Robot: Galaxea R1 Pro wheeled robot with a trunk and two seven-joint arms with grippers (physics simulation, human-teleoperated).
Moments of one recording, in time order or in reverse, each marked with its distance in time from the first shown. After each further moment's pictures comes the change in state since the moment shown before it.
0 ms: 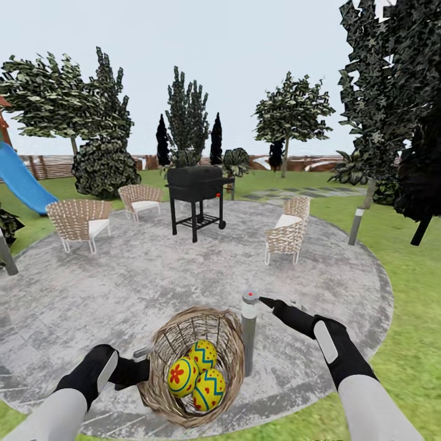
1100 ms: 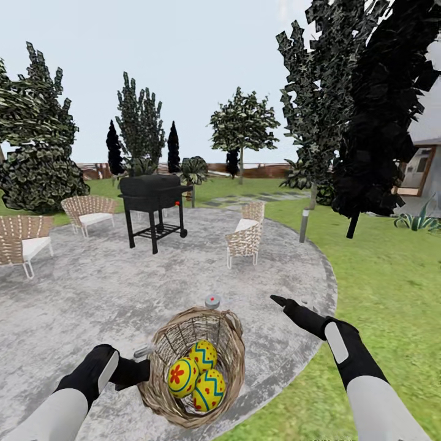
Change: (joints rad) left arm 0.000 -0.003 -0.003 0.000 0.000 0.000 0.005; right arm 0.000 -0.027 -0.085 0.001 0.000 0.000 0.000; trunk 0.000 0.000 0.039
